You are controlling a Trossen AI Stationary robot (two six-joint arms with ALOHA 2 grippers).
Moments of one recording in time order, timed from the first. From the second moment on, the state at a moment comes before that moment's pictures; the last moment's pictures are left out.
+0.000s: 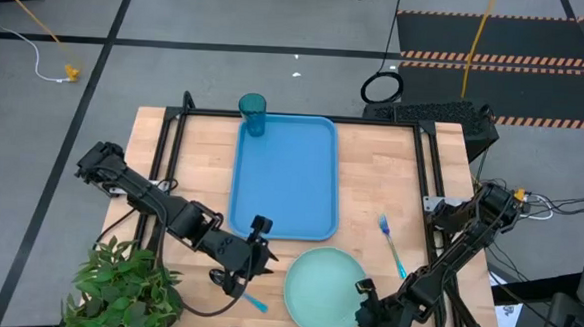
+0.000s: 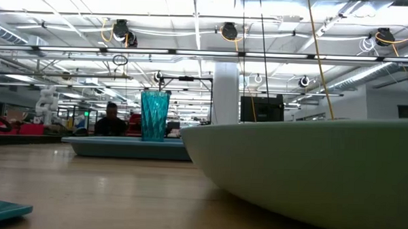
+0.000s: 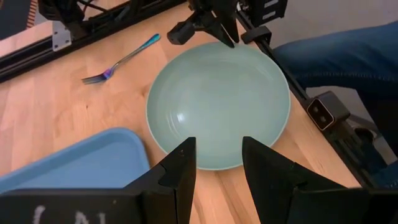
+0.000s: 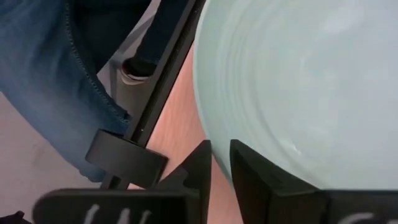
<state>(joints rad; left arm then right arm) -0.51 1.58 1.43 -0.57 -0.20 0.04 0.94 1.68 0.92 -0.21 0.18 0.55</state>
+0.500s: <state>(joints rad) -0.51 1.58 1.43 -0.53 -0.19 0.05 0.95 1.68 0.92 -0.22 0.18 0.38</state>
